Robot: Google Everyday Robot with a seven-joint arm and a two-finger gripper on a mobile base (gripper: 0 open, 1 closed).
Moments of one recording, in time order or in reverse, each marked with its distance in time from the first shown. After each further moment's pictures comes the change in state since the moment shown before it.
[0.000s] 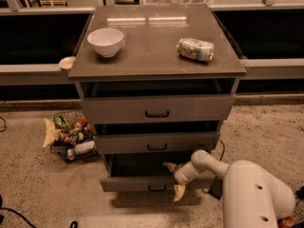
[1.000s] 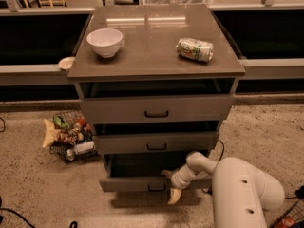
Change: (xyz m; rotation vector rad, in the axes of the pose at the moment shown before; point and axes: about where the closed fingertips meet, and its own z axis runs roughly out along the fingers) arm -0.004 0.032 0.028 -0.129 0.002 0.133
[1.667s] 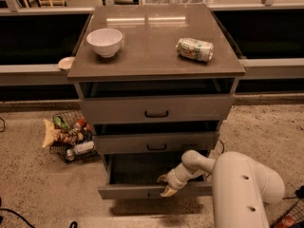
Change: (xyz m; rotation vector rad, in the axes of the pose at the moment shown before) arm -0.032 0.009 -0.002 -0.052 -0.001 -0.037
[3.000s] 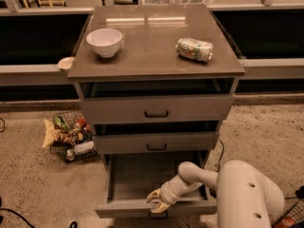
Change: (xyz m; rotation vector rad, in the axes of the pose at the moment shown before) arm -0.056 0.058 0.041 -0.107 -0.221 0.002
